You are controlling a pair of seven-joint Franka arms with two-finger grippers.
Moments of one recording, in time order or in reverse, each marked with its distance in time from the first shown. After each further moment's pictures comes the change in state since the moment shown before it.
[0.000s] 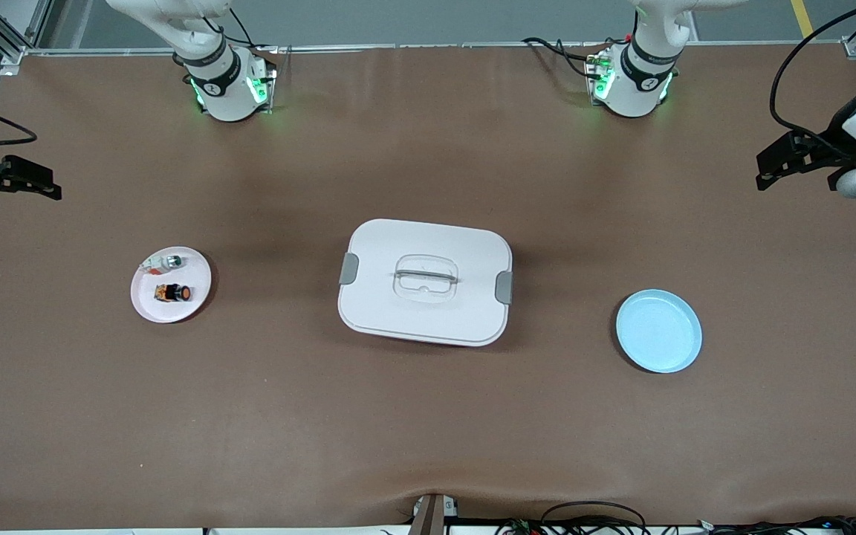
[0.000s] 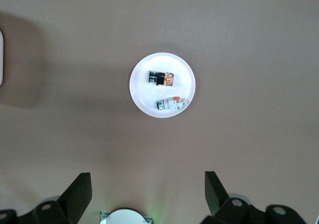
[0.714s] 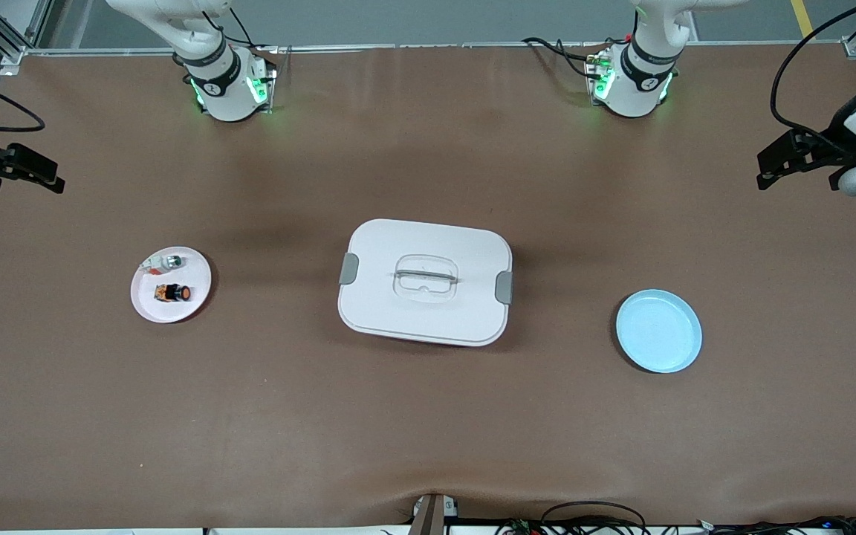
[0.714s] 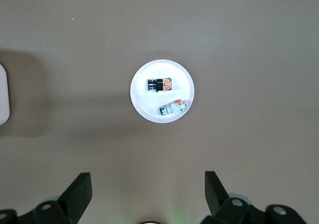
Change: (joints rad) left arm -0.002 0.000 -0.001 0.009 0.000 0.001 0.000; right arm 0.006 -0.098 0.012 -0.099 0.002 0.065 0.197
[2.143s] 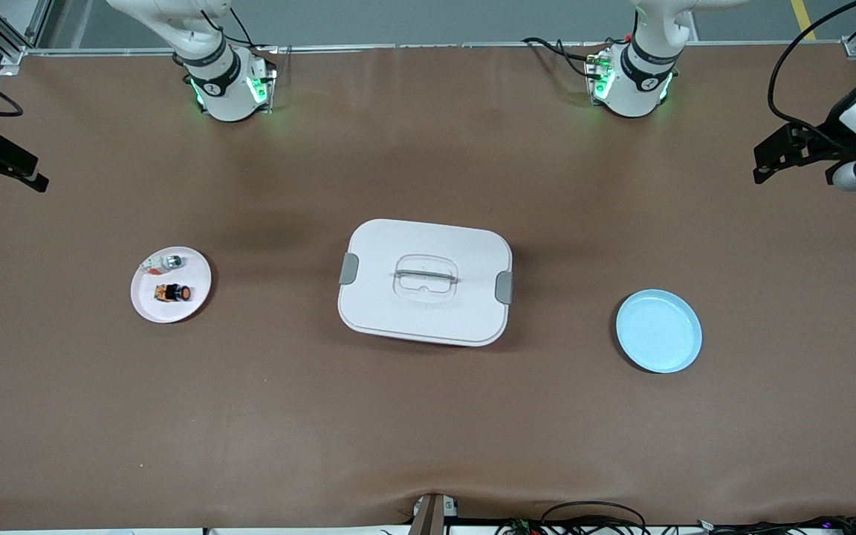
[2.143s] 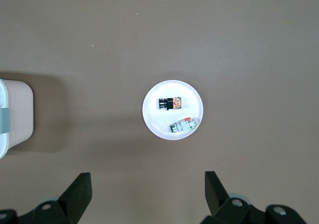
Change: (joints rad) left arm -0.005 0.000 -0.005 0.012 -0.004 -0.033 -0.003; right arm -0.023 -0.041 -0.002 -0.003 0.061 0.061 -0.023
